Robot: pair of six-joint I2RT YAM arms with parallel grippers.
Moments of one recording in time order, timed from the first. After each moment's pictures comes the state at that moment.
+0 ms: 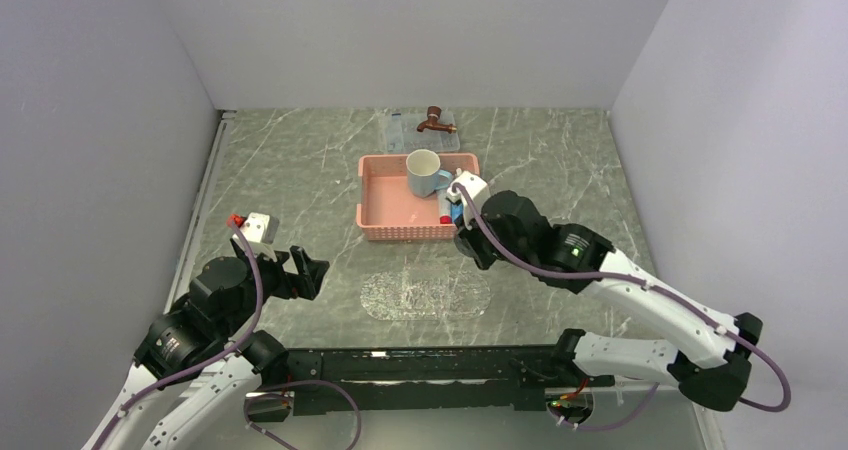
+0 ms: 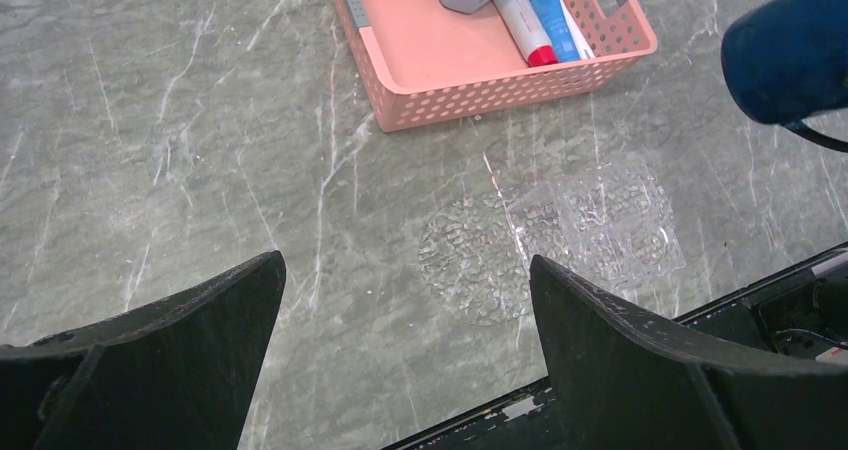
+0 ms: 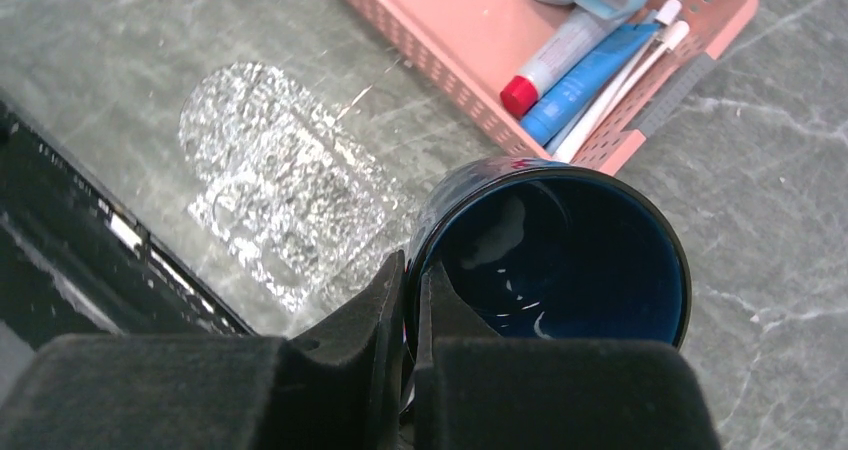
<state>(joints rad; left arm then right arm) -0.65 0.32 0.77 -0.81 -0.20 -0.38 0.97 1.06 1.15 -0.75 0.22 0.07</state>
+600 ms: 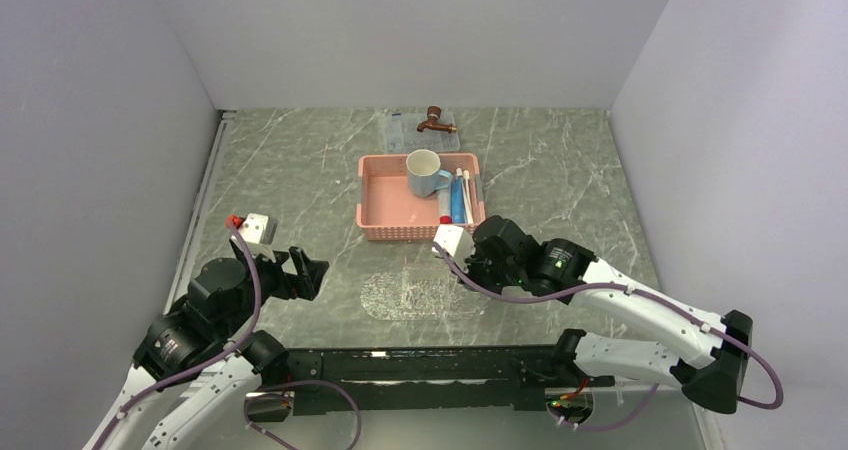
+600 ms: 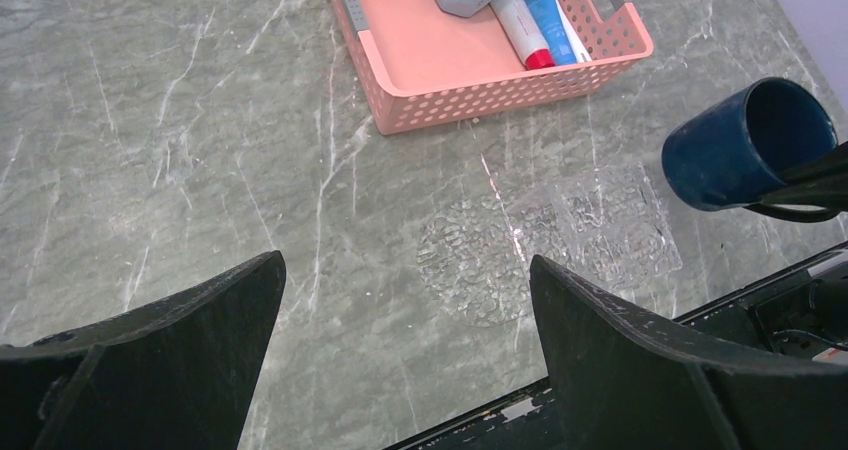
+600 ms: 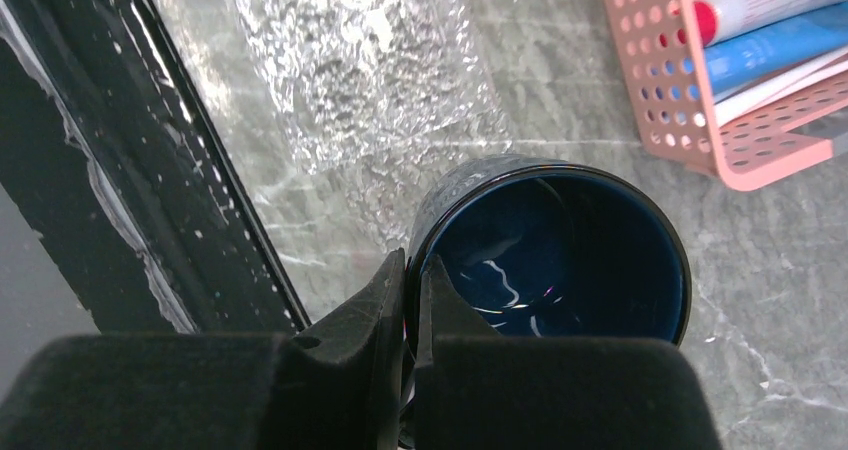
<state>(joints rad) -0.65 0.32 0.77 -0.81 -0.20 -0.38 0.98 1.00 0.93 -0.79 -0.03 -0.24</state>
